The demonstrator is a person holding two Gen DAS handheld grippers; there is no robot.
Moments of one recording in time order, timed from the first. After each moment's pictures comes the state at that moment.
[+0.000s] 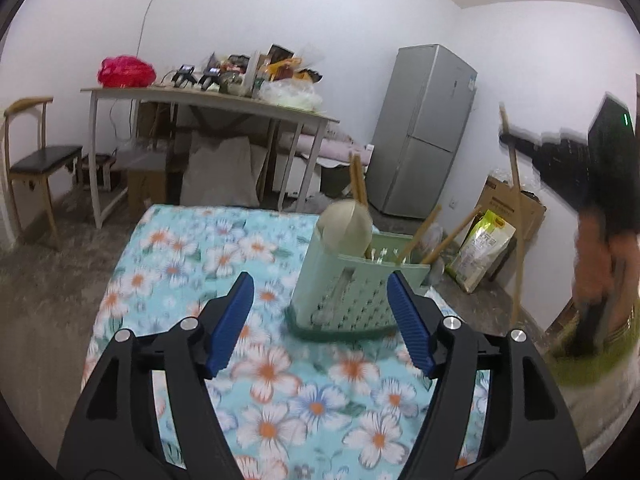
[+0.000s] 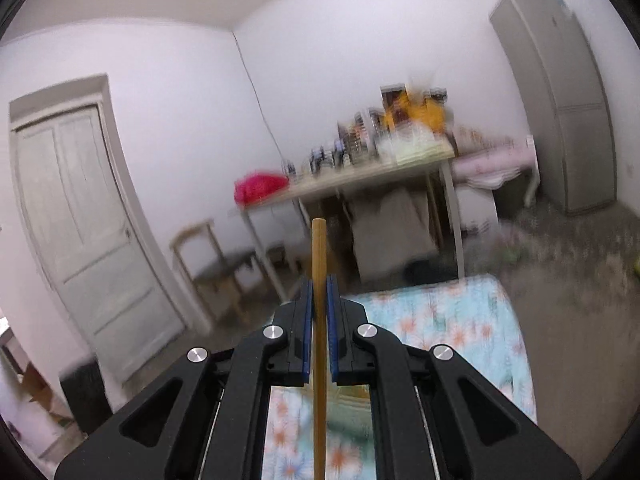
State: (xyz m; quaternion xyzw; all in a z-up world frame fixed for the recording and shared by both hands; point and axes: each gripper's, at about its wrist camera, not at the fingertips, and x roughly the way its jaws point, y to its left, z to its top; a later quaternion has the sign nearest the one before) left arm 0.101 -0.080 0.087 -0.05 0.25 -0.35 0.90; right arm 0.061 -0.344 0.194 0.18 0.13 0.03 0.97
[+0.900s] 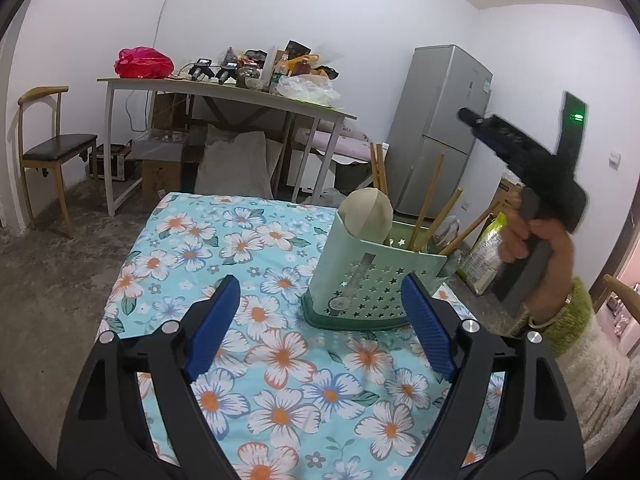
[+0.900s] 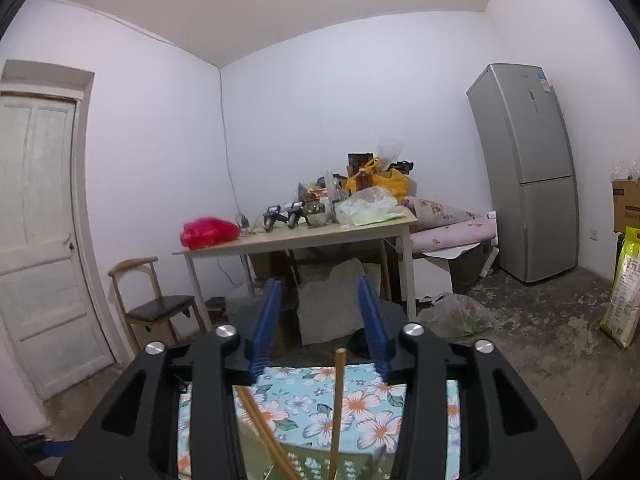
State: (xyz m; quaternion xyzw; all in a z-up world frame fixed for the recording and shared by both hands) left arm 0.097 -0.075 0.078 -0.06 0.26 -0.32 0.91; right arm 0.105 -0.336 0.168 0.11 0.03 -0.08 0.99
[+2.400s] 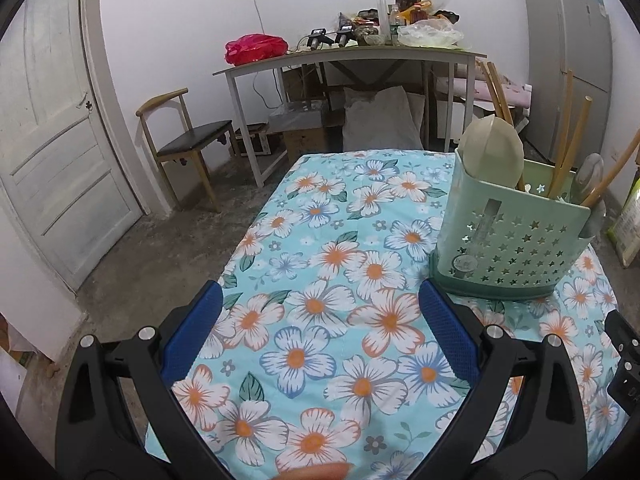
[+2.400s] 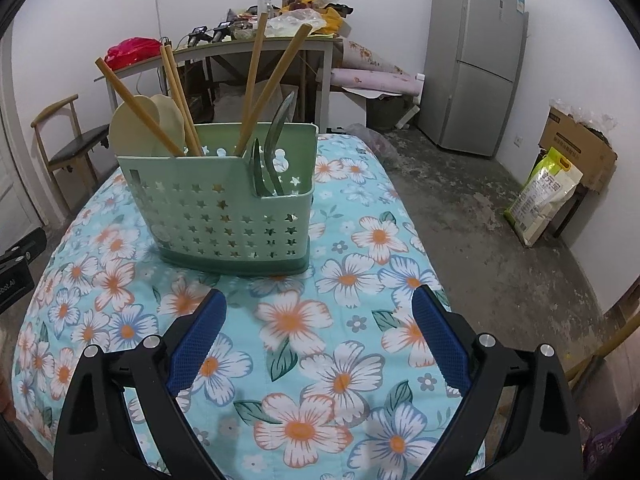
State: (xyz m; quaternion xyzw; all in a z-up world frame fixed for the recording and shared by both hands) left arm 0.091 -0.128 0.062 0.08 0.33 -0.02 0.94; right arm 0.029 -0.298 0.047 0.07 0.37 -0.22 0.90
